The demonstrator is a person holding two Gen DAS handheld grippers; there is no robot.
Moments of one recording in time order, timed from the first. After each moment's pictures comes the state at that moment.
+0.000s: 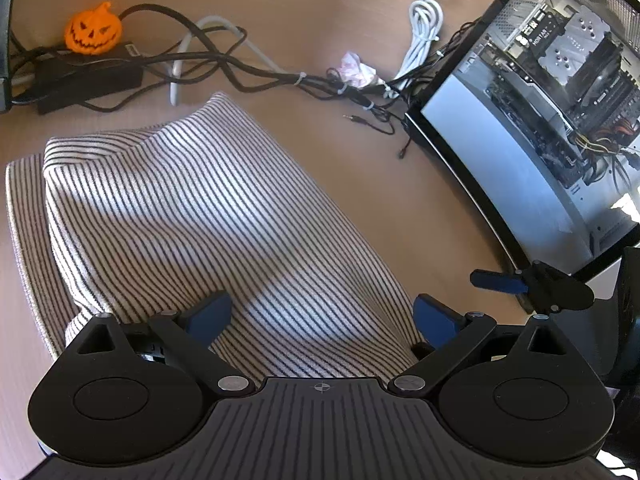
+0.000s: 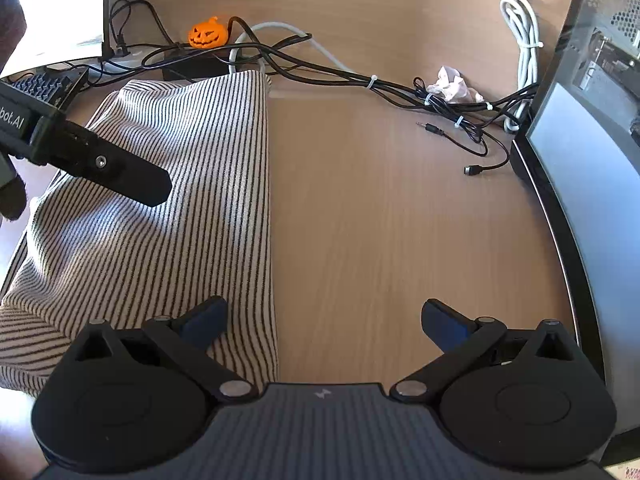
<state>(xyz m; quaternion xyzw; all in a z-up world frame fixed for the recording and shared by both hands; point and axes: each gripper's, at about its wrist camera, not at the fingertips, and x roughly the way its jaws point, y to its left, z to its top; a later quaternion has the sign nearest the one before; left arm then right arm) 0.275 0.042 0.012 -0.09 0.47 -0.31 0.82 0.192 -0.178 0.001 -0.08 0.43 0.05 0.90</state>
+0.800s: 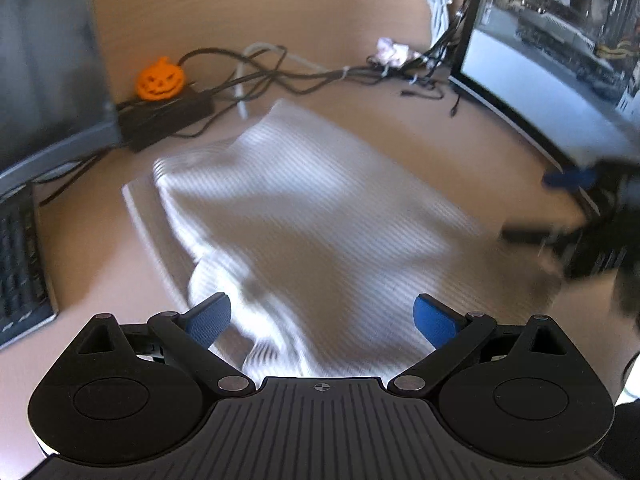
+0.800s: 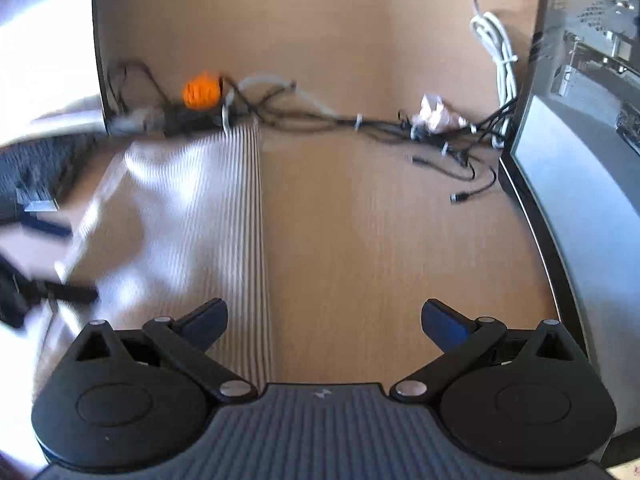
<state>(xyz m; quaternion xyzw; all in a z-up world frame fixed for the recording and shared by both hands) 0.206 0.048 0.033 0.08 0.45 -0.20 0.87 0.190 -0.201 0.035 -0.01 0.39 0.07 0.92</state>
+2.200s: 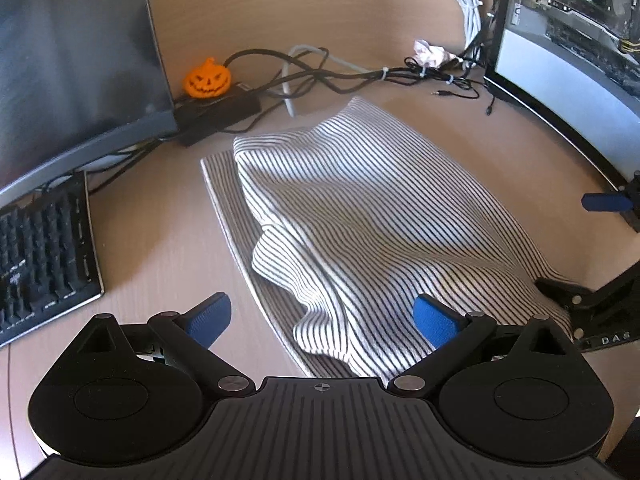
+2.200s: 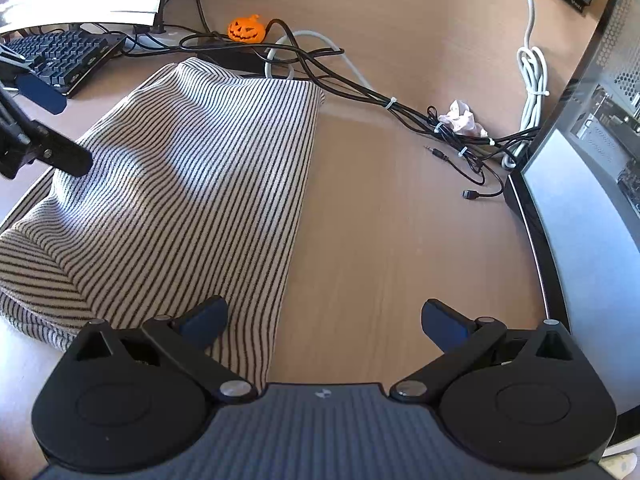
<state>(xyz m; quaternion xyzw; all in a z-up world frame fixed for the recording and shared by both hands) 0.191 0.056 0.034 0.10 0.43 -0.15 0.88 0.159 -0.153 0.009 -0.16 0.40 0.06 0.90</state>
